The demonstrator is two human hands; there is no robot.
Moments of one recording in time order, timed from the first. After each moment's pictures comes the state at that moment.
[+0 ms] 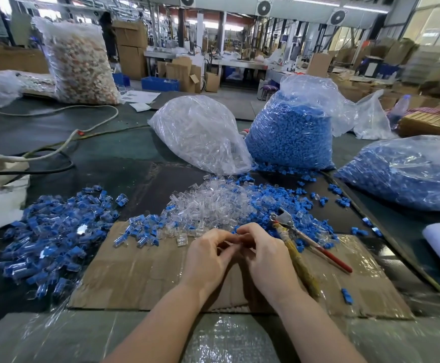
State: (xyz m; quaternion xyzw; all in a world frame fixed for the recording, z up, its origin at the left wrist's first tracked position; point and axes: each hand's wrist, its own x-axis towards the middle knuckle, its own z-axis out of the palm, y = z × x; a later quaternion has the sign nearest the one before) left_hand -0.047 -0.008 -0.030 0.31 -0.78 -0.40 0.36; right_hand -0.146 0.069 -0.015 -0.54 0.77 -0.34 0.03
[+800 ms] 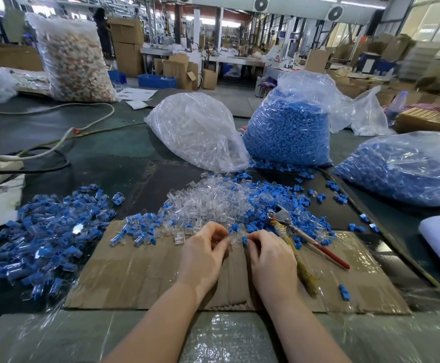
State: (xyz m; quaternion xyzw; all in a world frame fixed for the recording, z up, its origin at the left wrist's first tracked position) left_hand -0.049 -0.011 -0.038 0.37 -0.73 -0.46 0.35; right_hand -0.148 0.069 -0.039 -0.45 0.82 -0.34 -0.09
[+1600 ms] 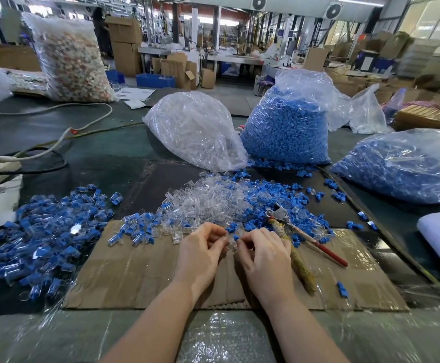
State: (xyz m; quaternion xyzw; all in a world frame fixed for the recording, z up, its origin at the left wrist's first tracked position) left_hand -0.049 -0.015 -0.041 0.36 -0.71 -0.49 0.36; right_hand -0.145 0.072 -0.037 -0.49 0.80 -0.33 -0.11
